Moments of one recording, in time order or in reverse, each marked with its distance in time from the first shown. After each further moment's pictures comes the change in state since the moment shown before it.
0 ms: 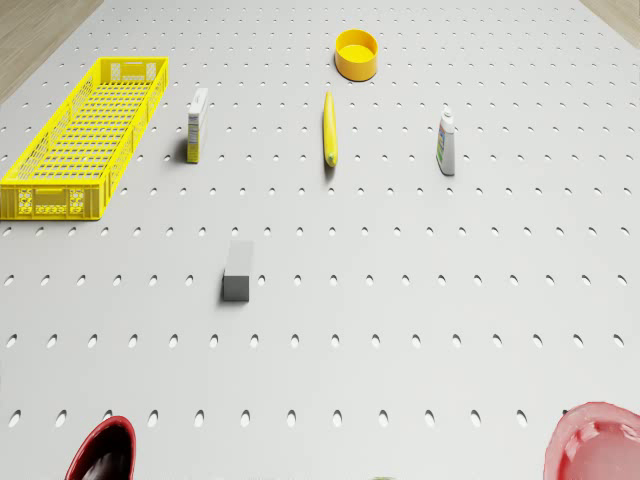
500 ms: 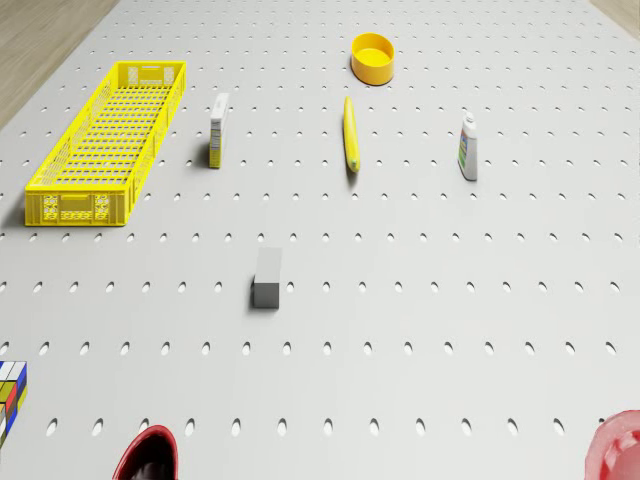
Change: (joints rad) arm 0.044 0.011 -0.142 0.028 0.201 -0.011 -0.027
